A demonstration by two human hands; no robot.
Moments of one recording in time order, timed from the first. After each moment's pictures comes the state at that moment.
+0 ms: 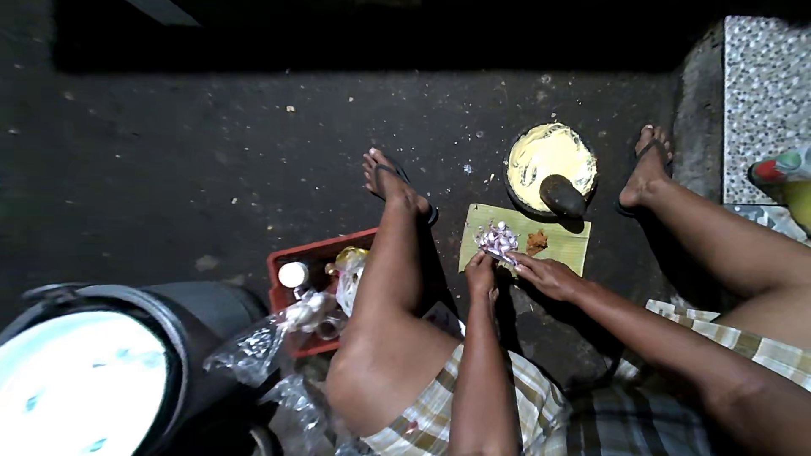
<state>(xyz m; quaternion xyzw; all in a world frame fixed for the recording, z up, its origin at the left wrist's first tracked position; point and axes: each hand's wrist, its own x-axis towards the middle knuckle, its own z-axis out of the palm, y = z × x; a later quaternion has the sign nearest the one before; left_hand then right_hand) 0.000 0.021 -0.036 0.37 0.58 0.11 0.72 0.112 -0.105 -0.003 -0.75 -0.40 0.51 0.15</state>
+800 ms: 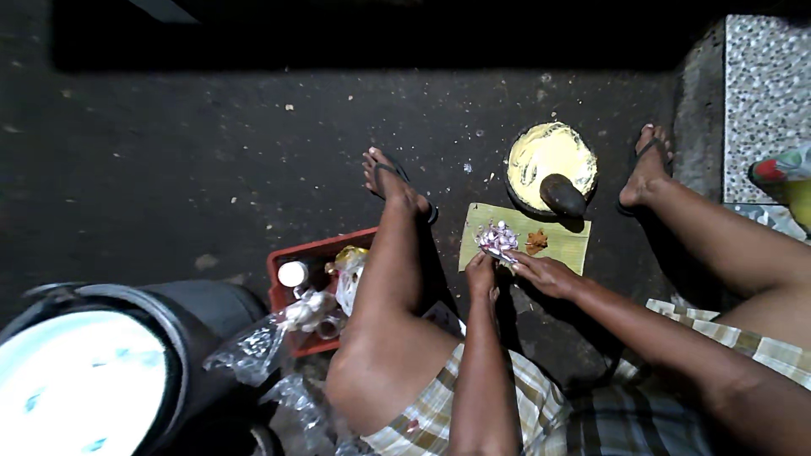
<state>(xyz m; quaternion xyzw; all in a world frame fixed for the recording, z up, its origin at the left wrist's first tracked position) 0.001 0.019 -0.034 0.36 0.58 0.13 0.72 0.112 -0.099 -0.004 -0.74 -0.40 0.52 0.15</state>
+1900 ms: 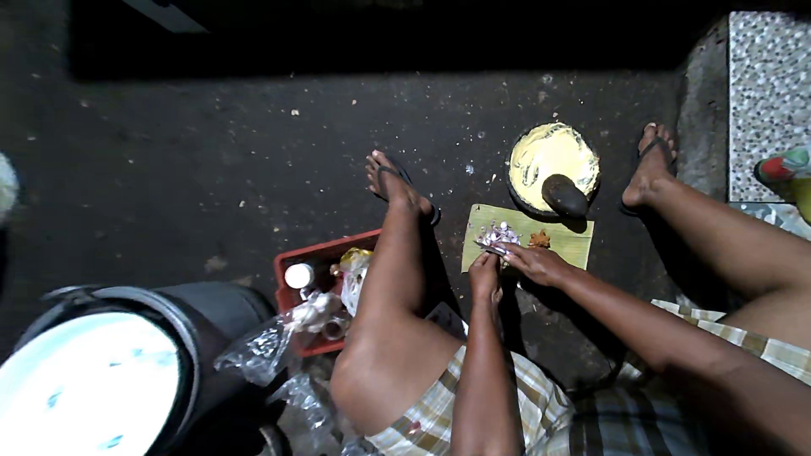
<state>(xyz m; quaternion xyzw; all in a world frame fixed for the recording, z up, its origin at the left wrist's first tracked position) 0.002 0.018 -0.026 0.35 0.56 0.12 0.74 0.118 -0.072 -0.015 -0.75 -0.41 0.49 0.15</state>
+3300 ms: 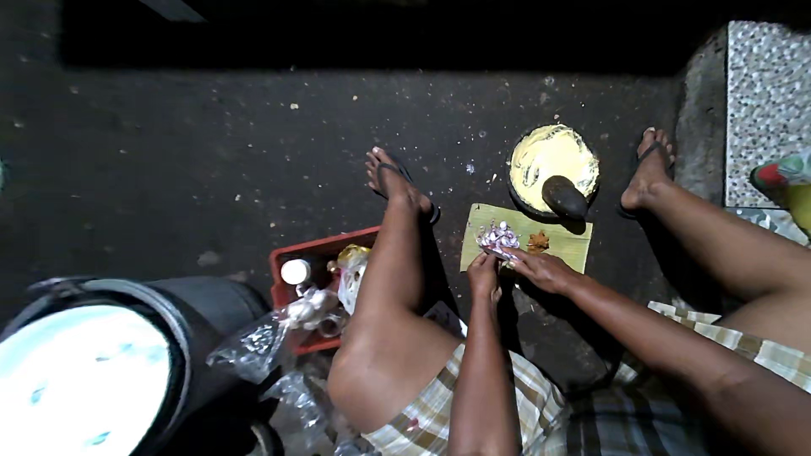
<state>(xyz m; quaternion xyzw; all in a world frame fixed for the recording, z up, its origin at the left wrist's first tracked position) 0.000 0.018 -0.030 0.34 0.57 0.13 0.74 0.114 -0.086 -0.008 -0.75 -0.40 0.51 0.12</state>
